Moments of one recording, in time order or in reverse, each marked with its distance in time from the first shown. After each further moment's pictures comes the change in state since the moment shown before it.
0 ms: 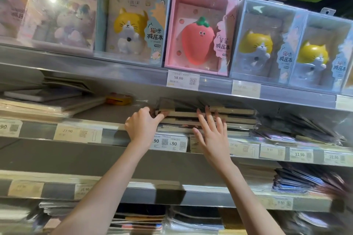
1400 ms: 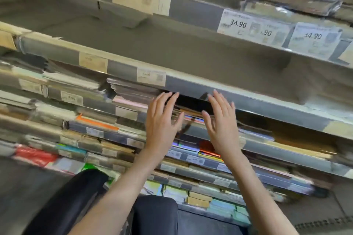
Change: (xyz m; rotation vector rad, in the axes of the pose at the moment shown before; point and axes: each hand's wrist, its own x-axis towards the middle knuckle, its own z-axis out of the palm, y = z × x) left_hand -0.208 -0.205 0.031 -0.004 -0.056 0.185; right_hand -0.191 -0.090 0.110 0.226 -0.311 -0.101
